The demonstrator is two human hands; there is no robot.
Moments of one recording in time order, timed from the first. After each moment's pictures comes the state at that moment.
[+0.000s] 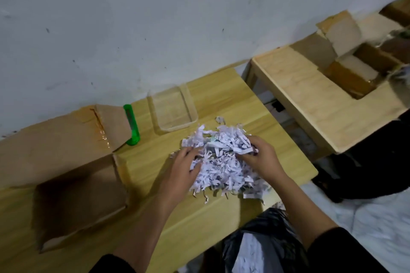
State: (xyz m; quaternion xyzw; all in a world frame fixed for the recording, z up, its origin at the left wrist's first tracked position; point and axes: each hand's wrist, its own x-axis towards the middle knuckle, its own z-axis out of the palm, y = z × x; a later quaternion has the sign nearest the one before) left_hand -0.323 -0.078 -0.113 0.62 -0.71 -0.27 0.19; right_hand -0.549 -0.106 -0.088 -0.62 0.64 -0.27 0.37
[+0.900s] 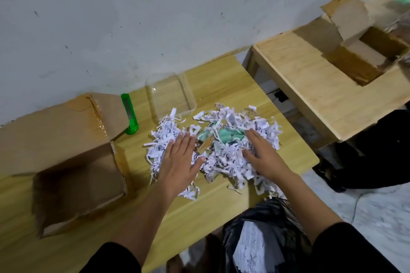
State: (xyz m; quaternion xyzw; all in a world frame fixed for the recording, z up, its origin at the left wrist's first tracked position) left_hand -0.325 -0.070 -0.126 0.62 -0.76 -0.18 0.00; right_hand -0.569 -0.086 -0.111 -0.67 0.63 -0.11 0.37
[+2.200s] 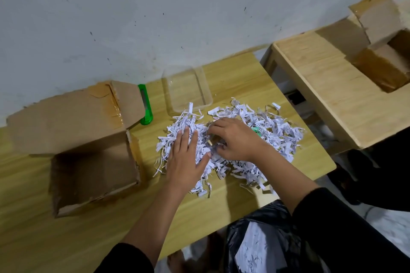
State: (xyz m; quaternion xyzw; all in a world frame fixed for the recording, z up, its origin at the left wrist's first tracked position) left_hand -0.226 0.013 -0.189 0.69 -0.68 -0.23 0.06; right_hand -0.389 -0.061 -0.143 -0.91 0.38 -0.03 0.17
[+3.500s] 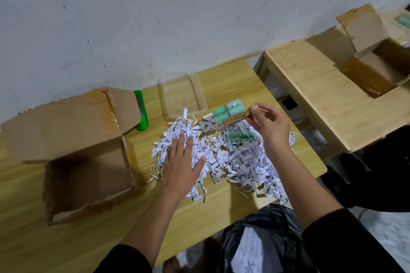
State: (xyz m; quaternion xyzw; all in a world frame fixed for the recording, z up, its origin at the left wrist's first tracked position) left_hand -0.225 0.017 -0.197 0.70 -0.67 -0.23 0.08; right_hand -0.426 -0.062 -0.121 -0.29 0.59 -0.56 0.51
